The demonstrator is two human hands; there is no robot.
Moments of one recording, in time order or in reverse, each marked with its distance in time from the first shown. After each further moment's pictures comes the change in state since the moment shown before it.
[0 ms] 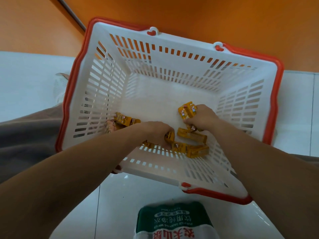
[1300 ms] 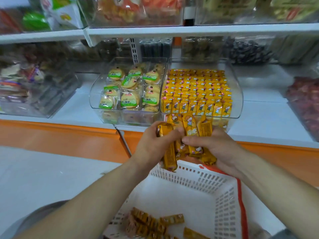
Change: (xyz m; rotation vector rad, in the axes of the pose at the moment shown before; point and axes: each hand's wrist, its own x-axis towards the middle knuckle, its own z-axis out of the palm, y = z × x) left_hand -0.301 0.168 -0.167 -1.070 1.156 0.405; right_hand -0.266 -0.186 -0.233 0.933 -0.042 -0.681
